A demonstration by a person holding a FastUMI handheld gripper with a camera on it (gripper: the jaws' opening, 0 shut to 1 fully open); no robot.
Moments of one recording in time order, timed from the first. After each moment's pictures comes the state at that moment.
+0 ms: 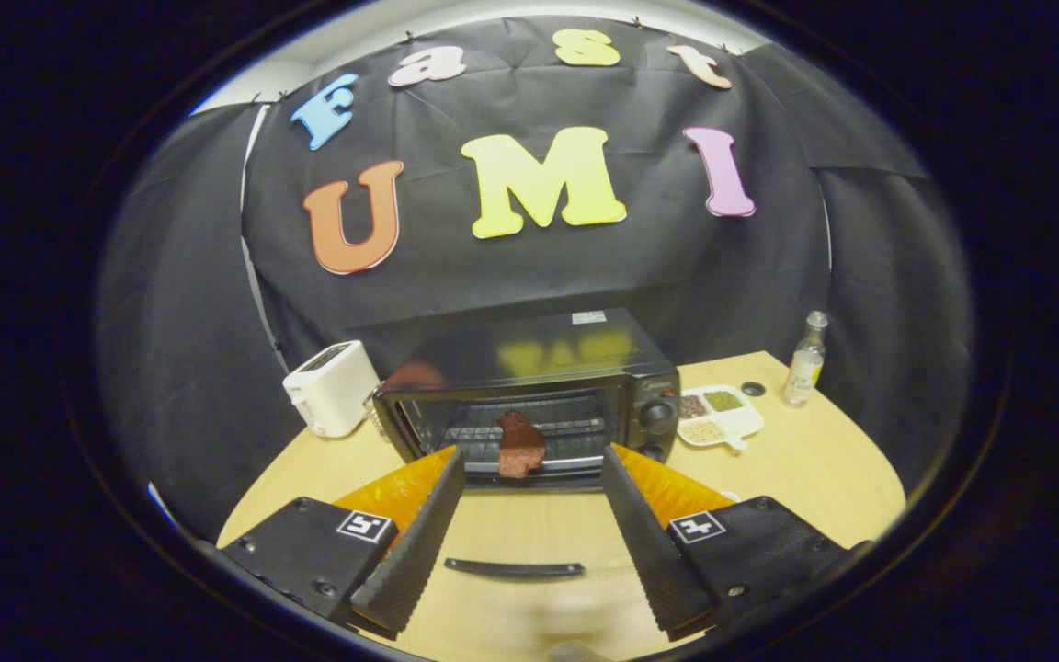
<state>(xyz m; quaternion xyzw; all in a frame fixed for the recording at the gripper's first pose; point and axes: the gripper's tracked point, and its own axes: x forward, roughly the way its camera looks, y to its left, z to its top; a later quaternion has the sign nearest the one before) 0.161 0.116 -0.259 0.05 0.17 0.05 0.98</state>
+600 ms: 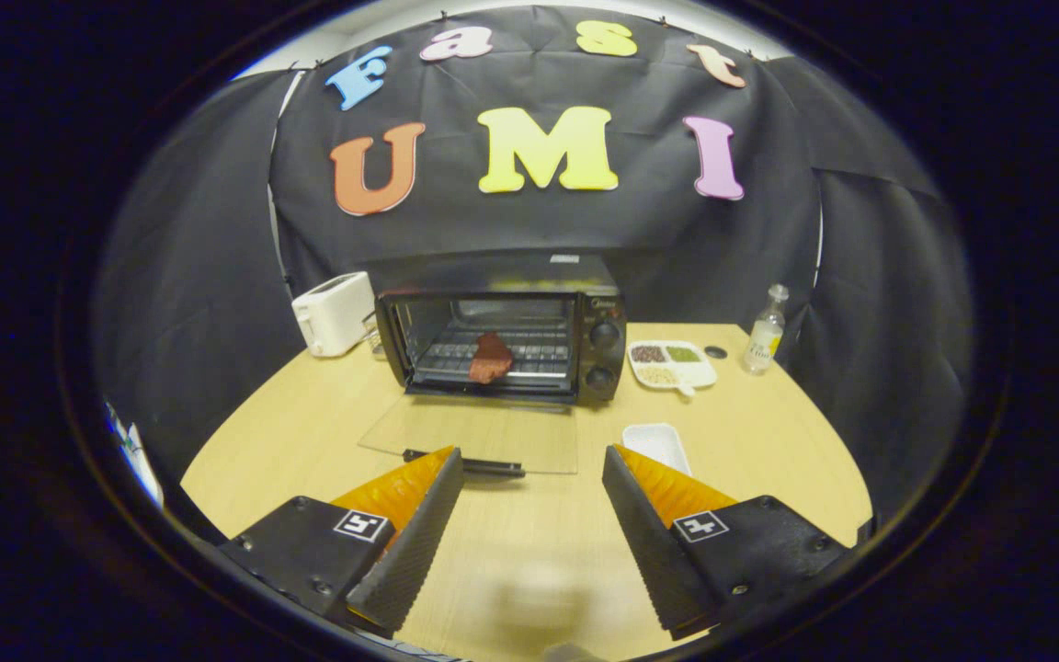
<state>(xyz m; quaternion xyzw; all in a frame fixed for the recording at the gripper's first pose) 0.078 0.080 -0.343 0.00 0.24 0.06 0.97</state>
